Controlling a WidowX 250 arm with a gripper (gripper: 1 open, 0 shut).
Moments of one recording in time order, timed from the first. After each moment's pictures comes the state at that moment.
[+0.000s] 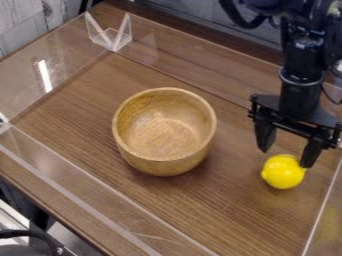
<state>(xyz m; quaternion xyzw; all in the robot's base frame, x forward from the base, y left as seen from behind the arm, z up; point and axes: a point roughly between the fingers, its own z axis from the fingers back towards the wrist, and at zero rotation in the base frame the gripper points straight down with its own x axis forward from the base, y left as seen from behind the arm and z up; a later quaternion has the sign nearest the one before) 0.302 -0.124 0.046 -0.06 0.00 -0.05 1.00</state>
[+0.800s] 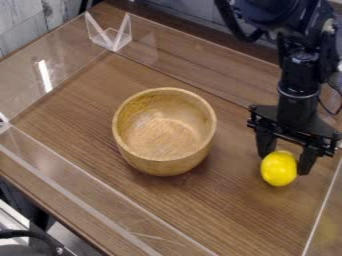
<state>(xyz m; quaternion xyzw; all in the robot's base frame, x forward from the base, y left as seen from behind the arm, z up) 0.304 -0.126 0.034 -0.07 -0.01 -0.04 1.00</state>
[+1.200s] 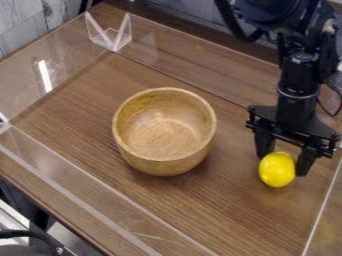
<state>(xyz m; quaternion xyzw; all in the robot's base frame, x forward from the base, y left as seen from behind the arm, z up) 0.301 -0.124 0.034 -0.06 0.00 -0.04 1.00</state>
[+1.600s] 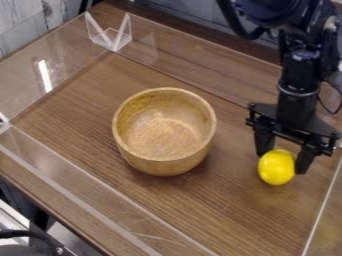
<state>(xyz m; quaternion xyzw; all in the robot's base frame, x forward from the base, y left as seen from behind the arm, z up) 0.304 -0.122 0.040 -0.06 0.00 -0.04 1.00</state>
